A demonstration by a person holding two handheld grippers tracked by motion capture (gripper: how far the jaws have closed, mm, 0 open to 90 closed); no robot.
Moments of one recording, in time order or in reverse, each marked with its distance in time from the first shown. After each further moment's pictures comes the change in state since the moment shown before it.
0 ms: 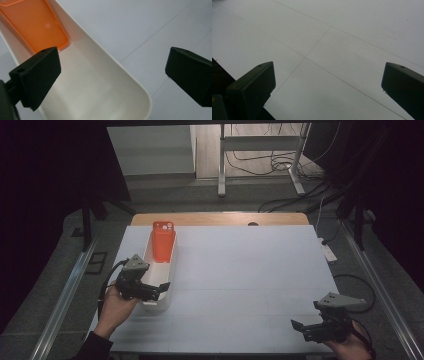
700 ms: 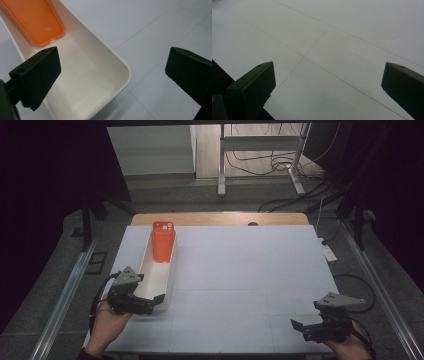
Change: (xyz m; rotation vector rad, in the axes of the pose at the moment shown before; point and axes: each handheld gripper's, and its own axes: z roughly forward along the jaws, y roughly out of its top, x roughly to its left) left arm -0.018 -0.026 -0.023 -0.015 -0.001 -0.023; right arm 0.000 0.000 0.001 0.006 -0.005 0.002
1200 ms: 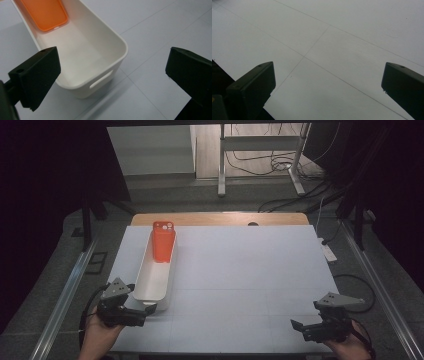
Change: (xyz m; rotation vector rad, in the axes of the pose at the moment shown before) left arm -0.006 -0.024 -0.019 -0.007 0.024 -0.033; right arm 0.000 0.000 0.000 0.003 -0.001 0.000
